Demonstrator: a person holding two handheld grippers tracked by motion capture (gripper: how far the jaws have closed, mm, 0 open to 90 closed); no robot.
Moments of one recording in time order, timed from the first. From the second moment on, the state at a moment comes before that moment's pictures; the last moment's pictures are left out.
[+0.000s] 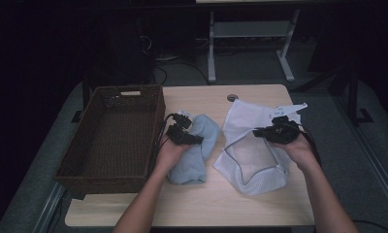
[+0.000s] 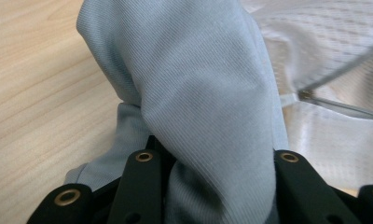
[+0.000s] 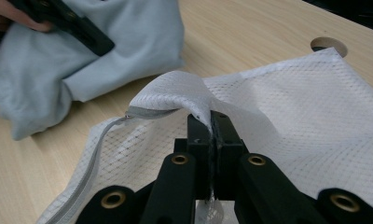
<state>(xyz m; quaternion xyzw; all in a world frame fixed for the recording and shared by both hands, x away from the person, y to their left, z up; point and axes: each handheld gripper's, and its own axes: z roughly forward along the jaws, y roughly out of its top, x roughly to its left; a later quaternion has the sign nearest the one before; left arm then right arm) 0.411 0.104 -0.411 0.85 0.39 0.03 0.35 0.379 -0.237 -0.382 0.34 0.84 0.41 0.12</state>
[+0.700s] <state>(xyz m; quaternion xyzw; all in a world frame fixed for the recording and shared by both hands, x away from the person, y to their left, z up) 0.358 0.113 -0.372 0.85 0.33 0.00 0.40 0.402 -0.216 -0.389 0.35 0.83 0.41 0.14</state>
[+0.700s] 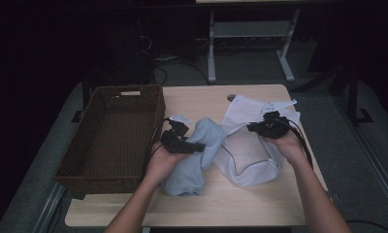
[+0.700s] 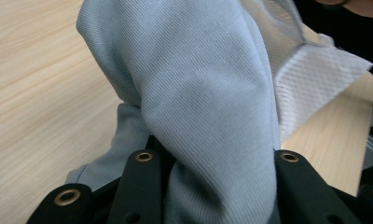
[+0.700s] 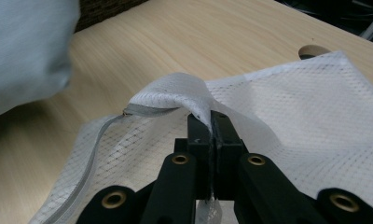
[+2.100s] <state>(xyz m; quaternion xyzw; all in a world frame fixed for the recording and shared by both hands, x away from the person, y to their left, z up) 0.369 0.016 -0.411 0.89 0.24 -0.08 0.37 0.397 -0.210 -0.386 0.33 0.84 0.41 0.15</state>
